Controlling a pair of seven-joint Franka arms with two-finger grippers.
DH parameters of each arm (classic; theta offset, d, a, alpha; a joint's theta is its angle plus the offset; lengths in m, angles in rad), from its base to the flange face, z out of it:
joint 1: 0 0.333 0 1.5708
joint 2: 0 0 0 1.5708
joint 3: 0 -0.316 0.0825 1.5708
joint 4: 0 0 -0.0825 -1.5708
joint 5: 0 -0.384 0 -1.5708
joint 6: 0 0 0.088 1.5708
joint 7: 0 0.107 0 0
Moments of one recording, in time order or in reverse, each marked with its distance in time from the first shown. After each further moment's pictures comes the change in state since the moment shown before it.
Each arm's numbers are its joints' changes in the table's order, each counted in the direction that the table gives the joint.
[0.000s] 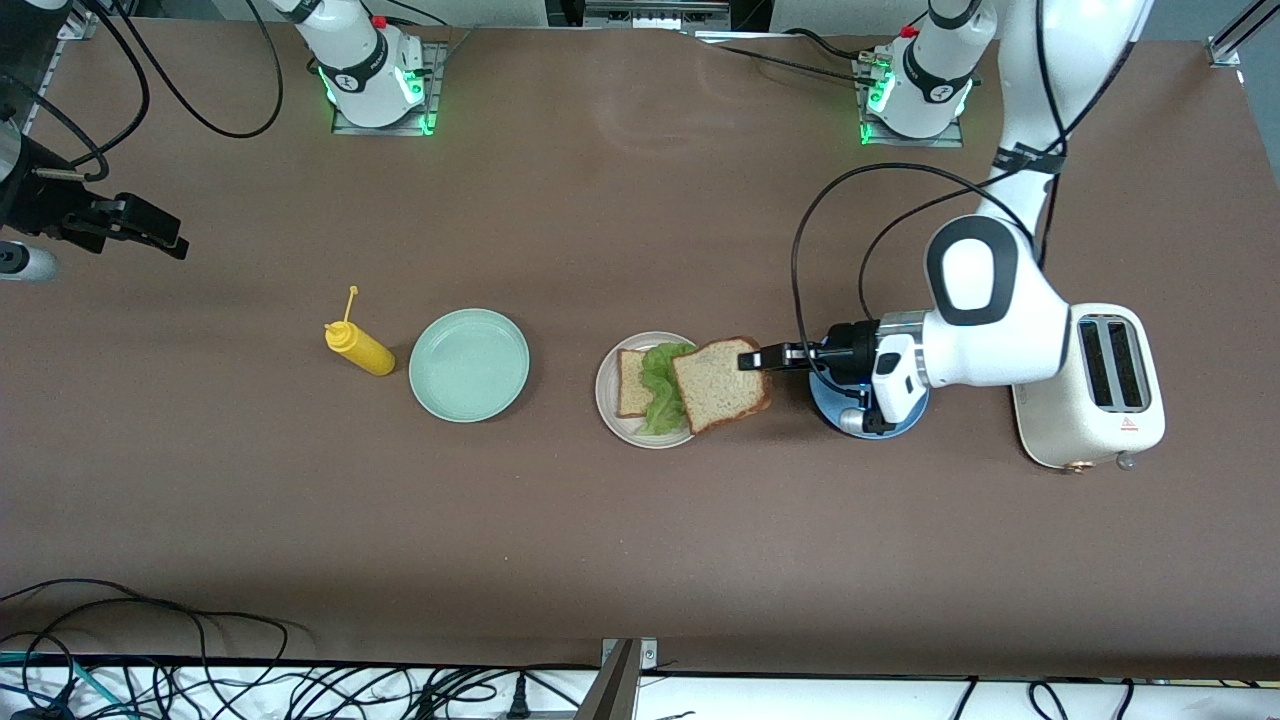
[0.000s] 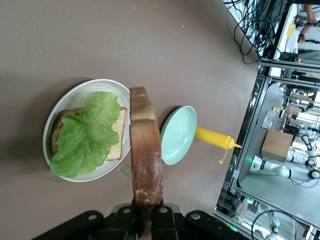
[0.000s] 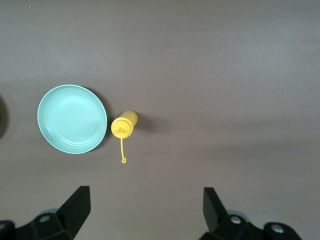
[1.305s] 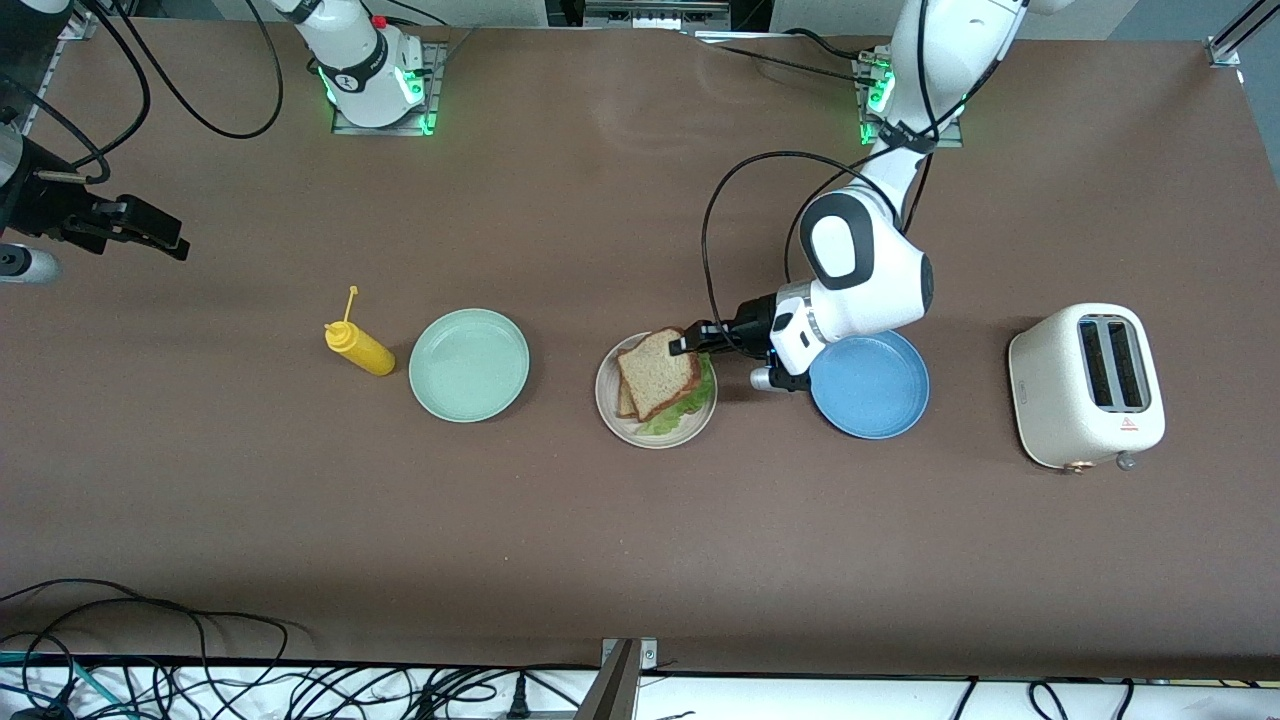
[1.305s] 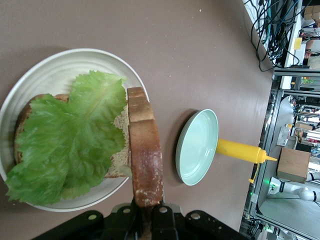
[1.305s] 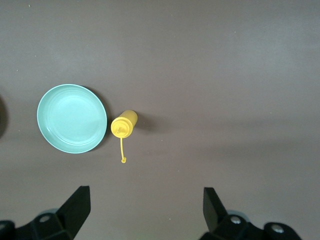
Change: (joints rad) left arm -0.218 -0.043 0.003 0.147 0.258 0.317 0.215; right arm 0.001 -0.001 0.001 0.000 -0.001 -0.001 0.000
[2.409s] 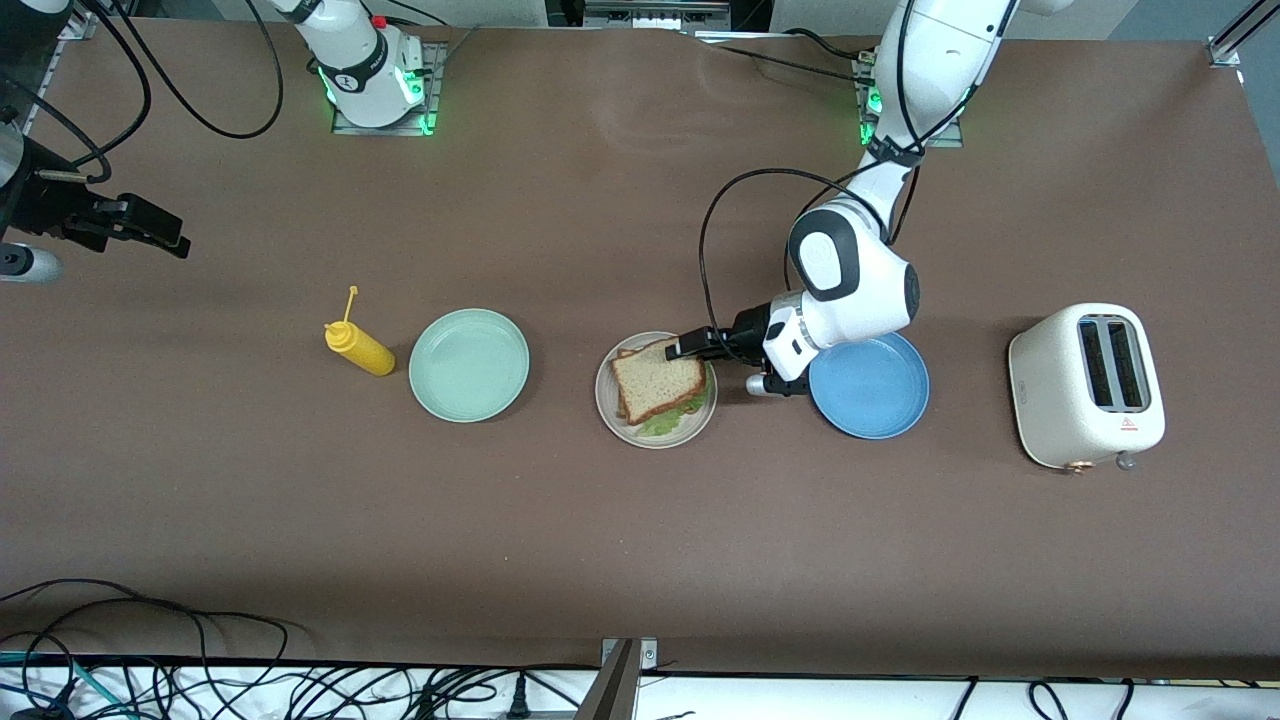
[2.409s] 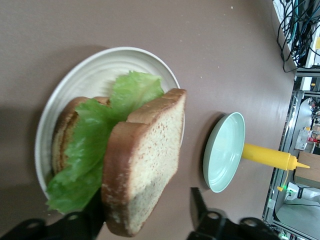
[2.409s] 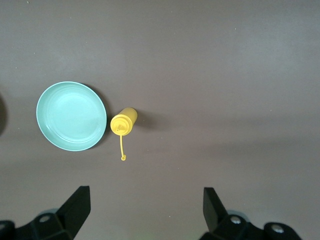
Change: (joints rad) left arm -0.008 -0.064 -0.013 -0.004 0.003 0.030 0.035; right arm 0.000 0.000 0.000 0.000 0.000 -0.010 0.000
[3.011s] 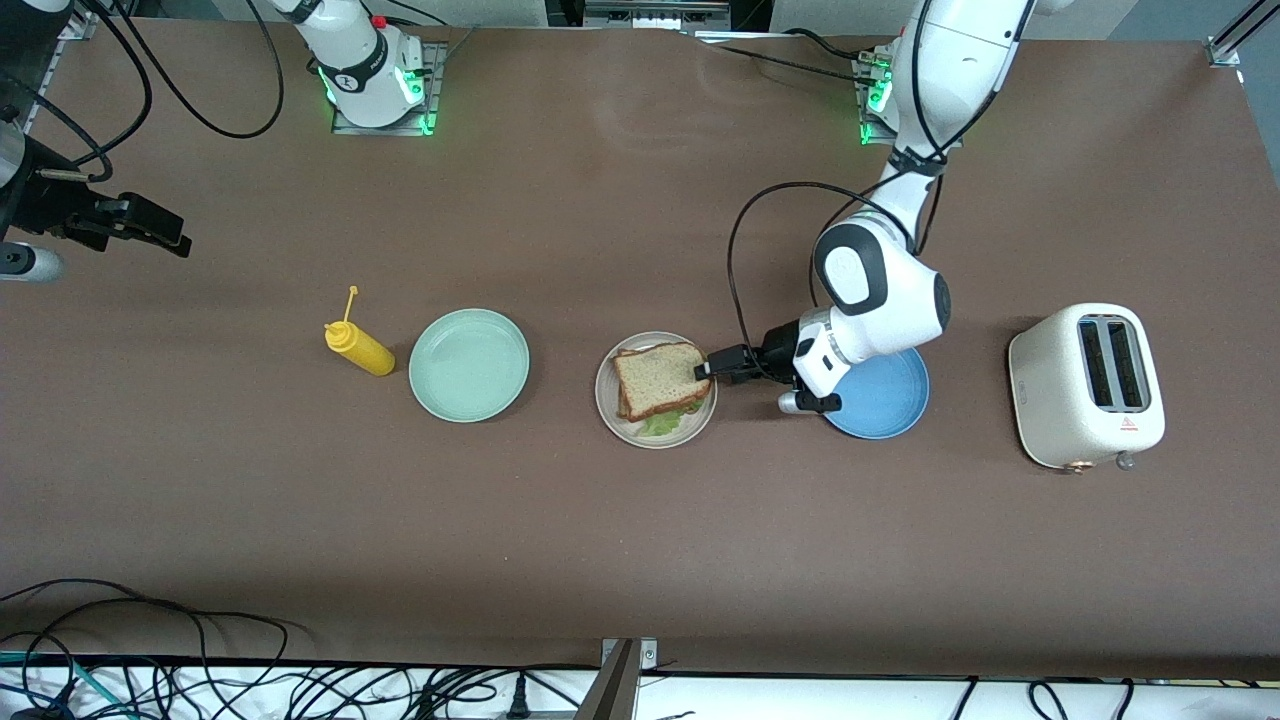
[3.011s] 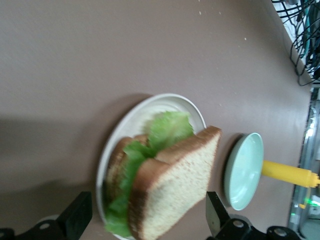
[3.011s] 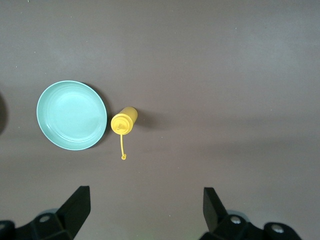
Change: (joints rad) left arm 0.005 -0.001 -0.084 -0.012 -0.111 0.003 0.000; right arm 0.002 0.002 0.000 0.000 0.000 -0.004 -0.001
